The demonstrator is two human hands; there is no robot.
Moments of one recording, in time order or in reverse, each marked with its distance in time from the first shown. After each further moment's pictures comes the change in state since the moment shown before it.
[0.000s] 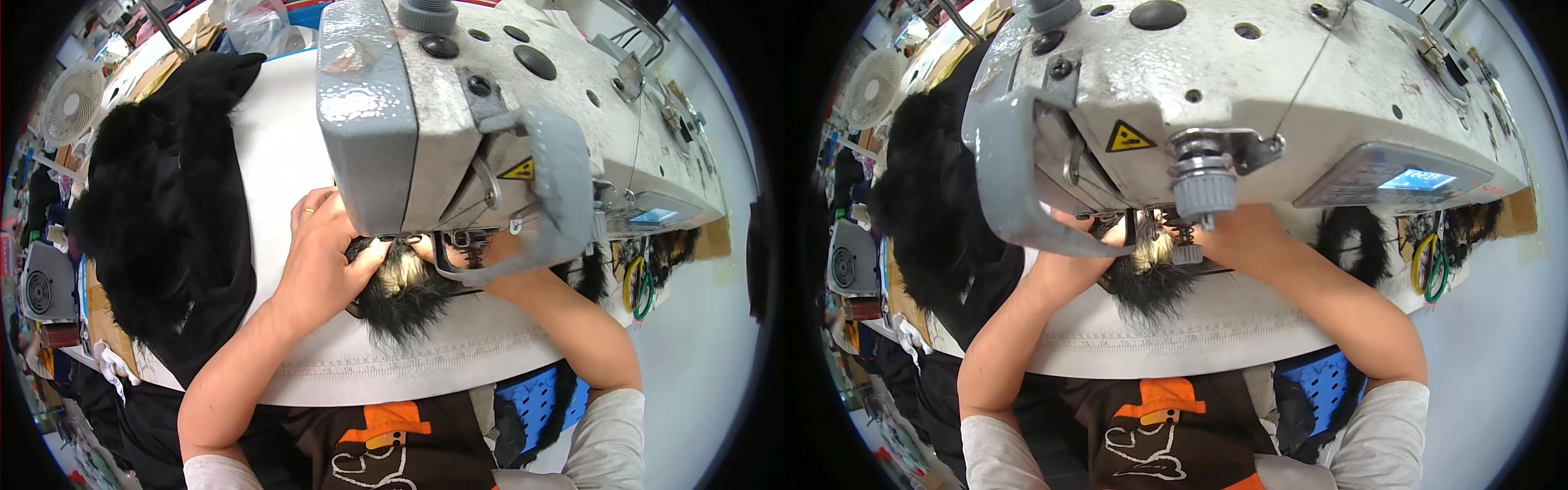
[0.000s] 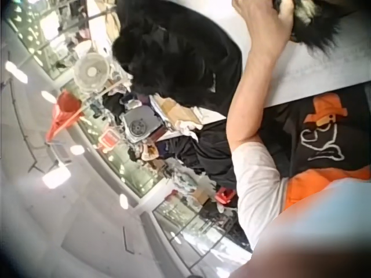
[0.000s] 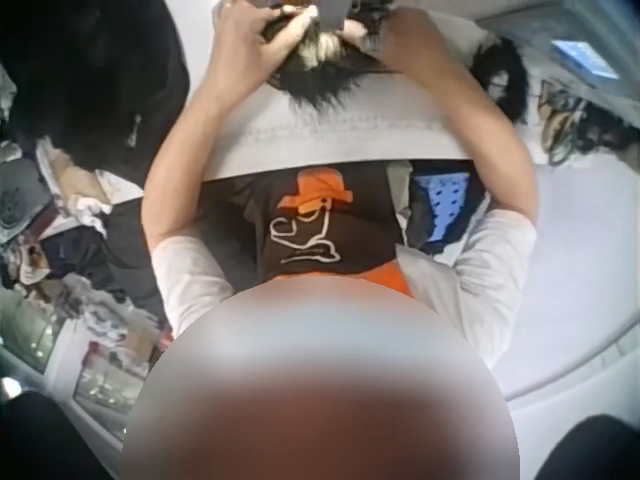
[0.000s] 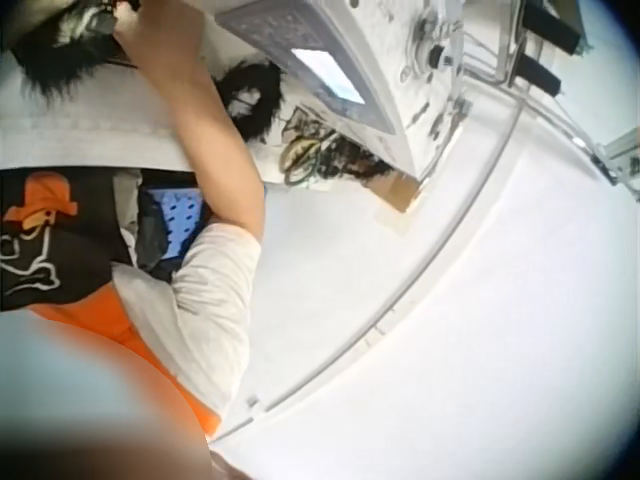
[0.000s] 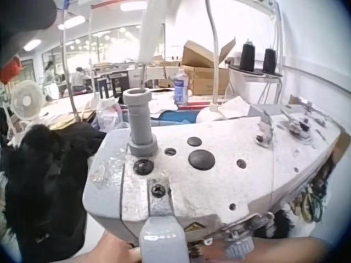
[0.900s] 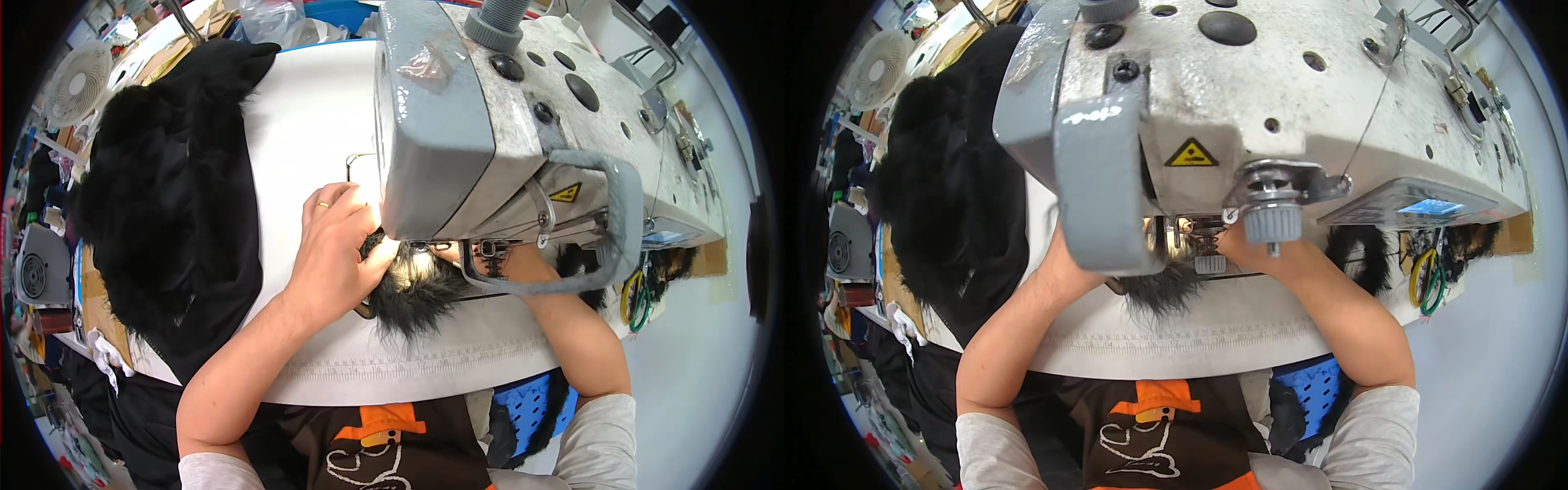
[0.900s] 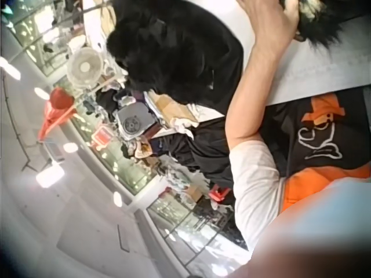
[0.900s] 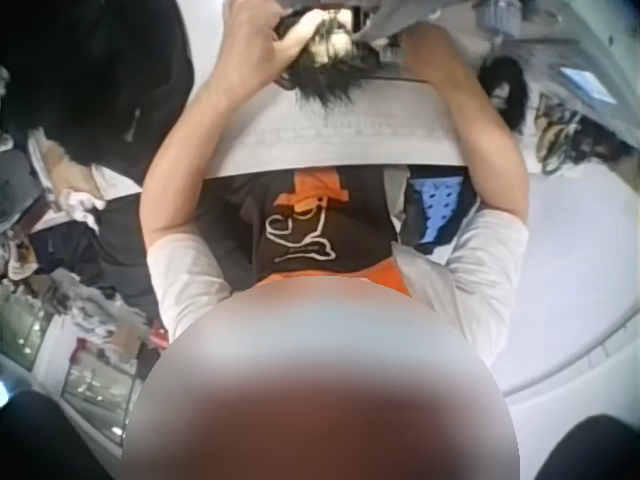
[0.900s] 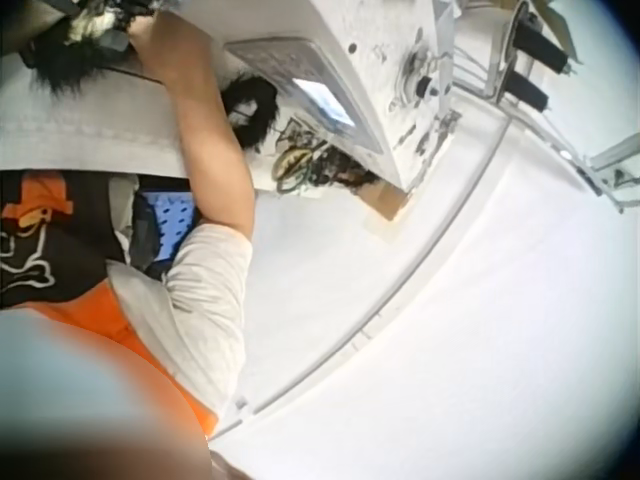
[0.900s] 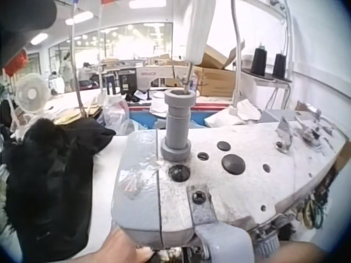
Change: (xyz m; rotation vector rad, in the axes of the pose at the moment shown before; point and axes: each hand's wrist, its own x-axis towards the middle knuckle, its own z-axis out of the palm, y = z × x) left_hand 0.004 -0.010 0.013 -0.107 0.179 0.065; right_hand 0.007 -0.023 -0.030 -0.163 -0.232 0.113
